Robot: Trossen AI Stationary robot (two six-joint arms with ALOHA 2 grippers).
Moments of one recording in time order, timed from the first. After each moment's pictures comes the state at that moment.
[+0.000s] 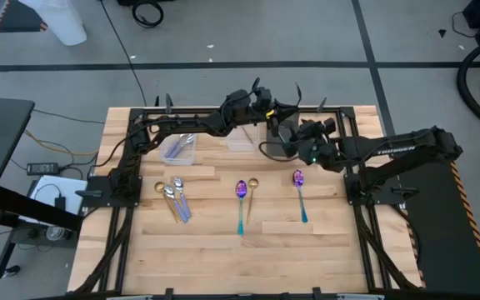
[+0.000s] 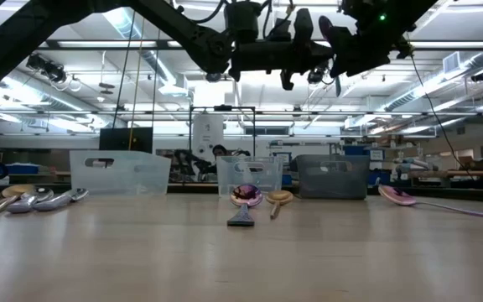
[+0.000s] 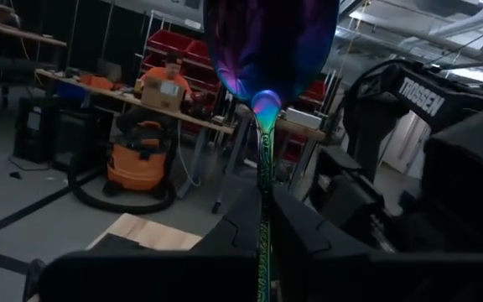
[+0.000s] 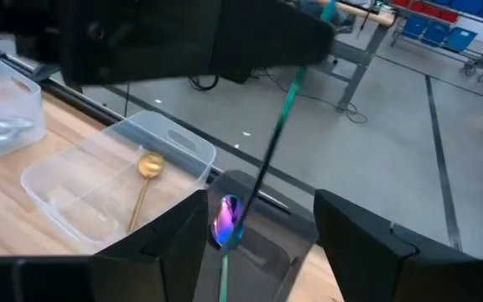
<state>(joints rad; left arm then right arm) 0.36 2.15 1.66 0.67 0.24 -0.34 0.01 1.13 0.88 -0.48 1.06 0.48</state>
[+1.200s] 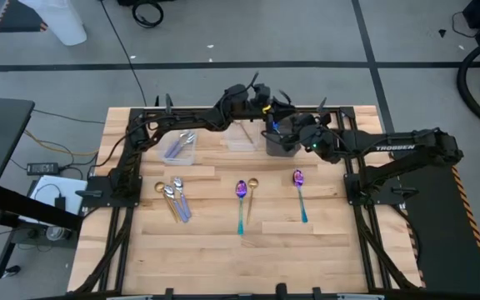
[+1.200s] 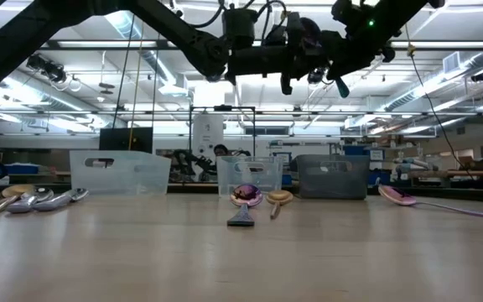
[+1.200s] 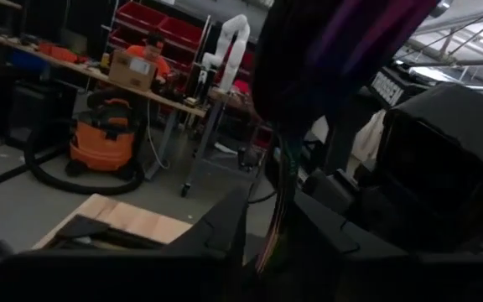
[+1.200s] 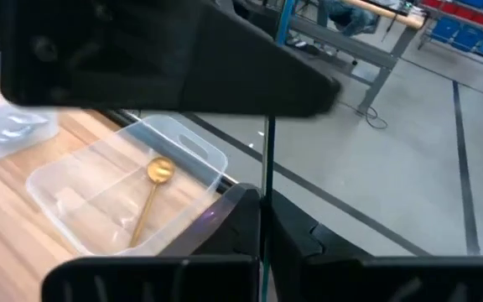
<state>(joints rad) 0.42 2.15 1.66 0.65 0.39 -0.41 -0.11 1.13 0.88 -0.33 0.90 0.27</state>
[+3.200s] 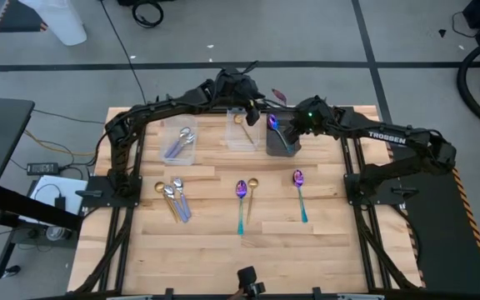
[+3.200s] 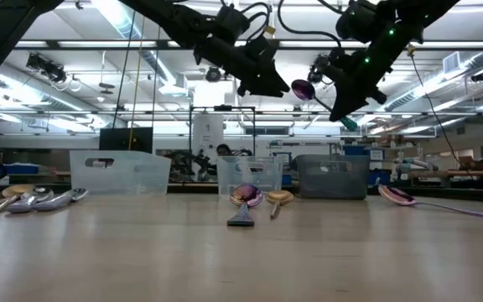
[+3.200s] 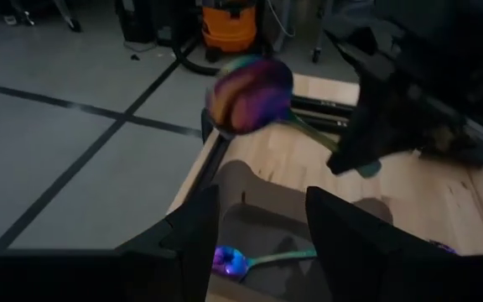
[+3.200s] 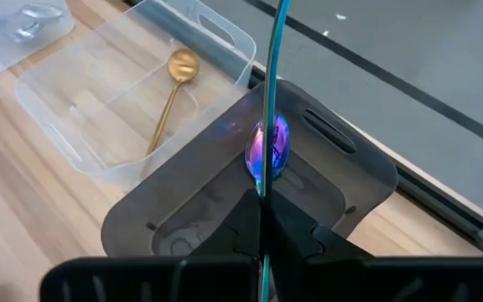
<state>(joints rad) 0.52 1.96 1.66 -0.10 0.19 0.09 -0.53 1.19 0.88 -0.44 0.23 0.24</state>
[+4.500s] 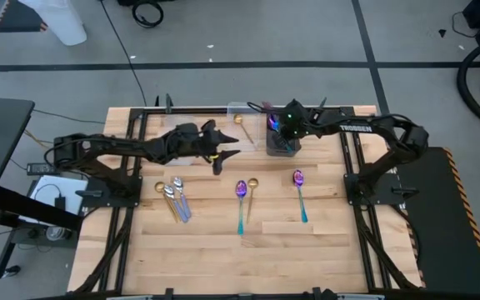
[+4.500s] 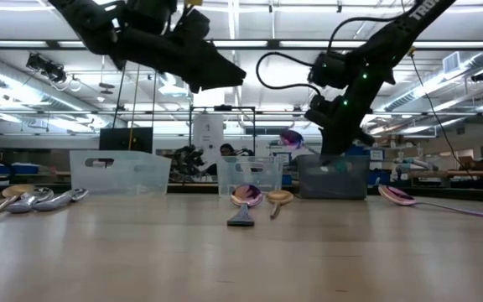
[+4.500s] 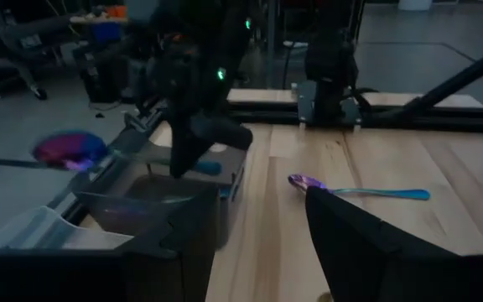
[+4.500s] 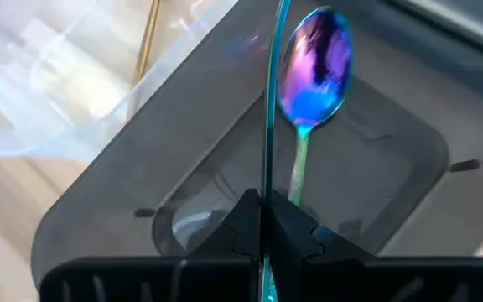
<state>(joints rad) 0.27 1.44 0.73 0.53 0.07 0.06 -0.59 1.51 0.88 -0.33 0.05 0.35</state>
